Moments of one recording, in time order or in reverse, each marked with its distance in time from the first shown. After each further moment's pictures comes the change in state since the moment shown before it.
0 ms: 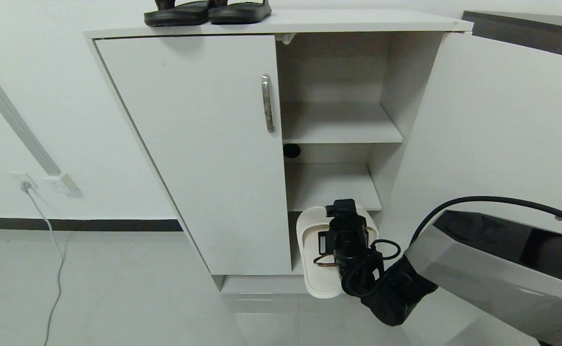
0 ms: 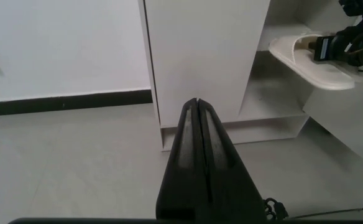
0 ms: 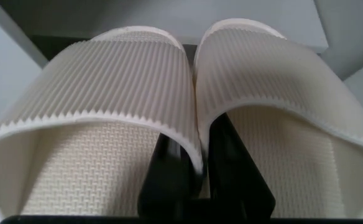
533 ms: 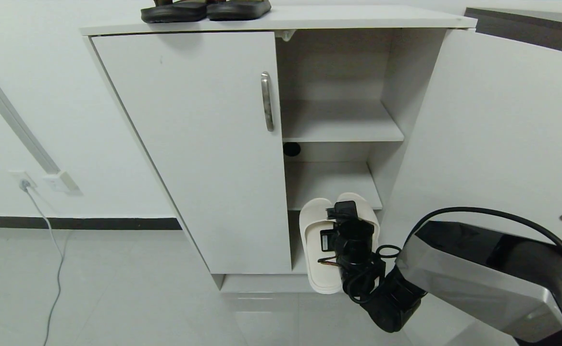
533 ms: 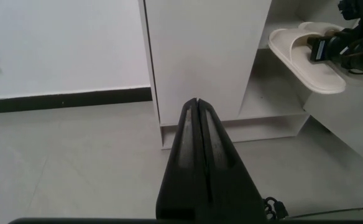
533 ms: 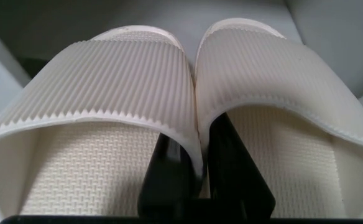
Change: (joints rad) left arm 0.000 0.000 0.000 0.000 0.001 -0.002; right arm -0.026 0.082 0.009 -0.244 0.001 -0.149
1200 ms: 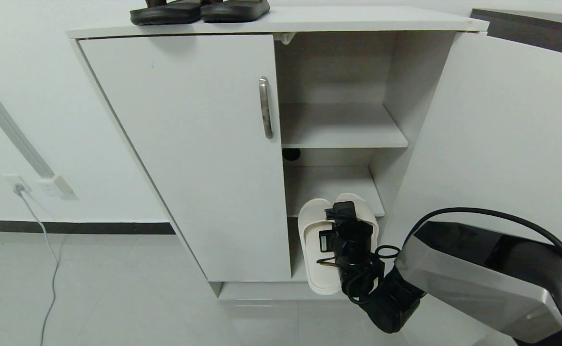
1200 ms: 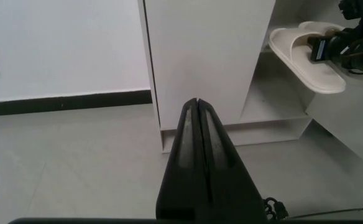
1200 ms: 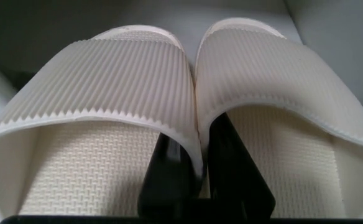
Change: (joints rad) left arm 0.000 0.000 0.000 0.000 0.000 0.000; right arm 0.001 0.000 -0.002 0.002 -0.001 -0.003
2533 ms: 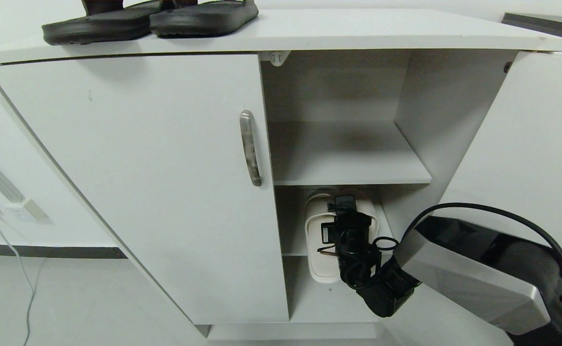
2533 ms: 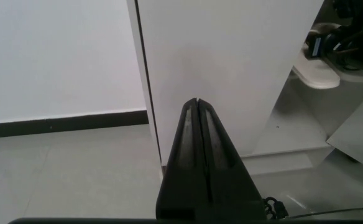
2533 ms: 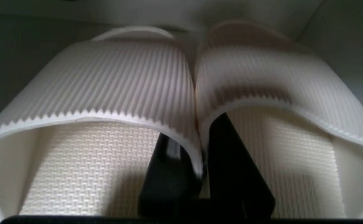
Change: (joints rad) left arm 0.000 0.000 0.000 0.000 0.000 -0.001; right arm -0.039 0.039 -0.125 0.088 0.001 0.000
